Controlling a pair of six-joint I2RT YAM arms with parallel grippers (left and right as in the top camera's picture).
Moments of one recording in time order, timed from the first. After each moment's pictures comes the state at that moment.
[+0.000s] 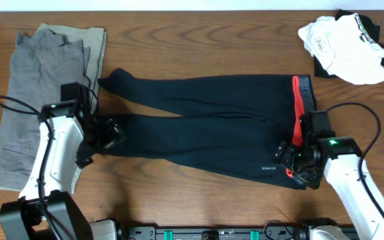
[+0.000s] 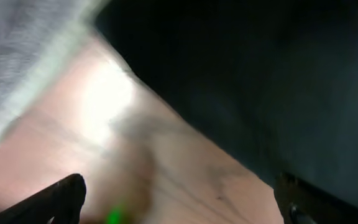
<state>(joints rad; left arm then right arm) 0.18 1.49 0.98 -1.06 0.10 -0.41 0.10 1.23 0.68 -0.95 -0.12 0.64</state>
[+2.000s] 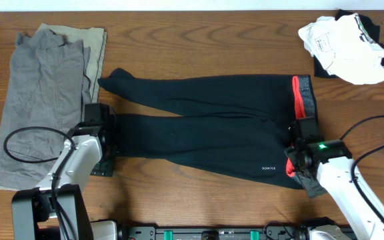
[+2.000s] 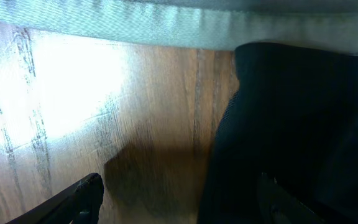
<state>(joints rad) 0.08 1.49 0.69 -0.66 -0.18 -1.39 0.18 1.23 0.64 -0.93 0.29 1.40</state>
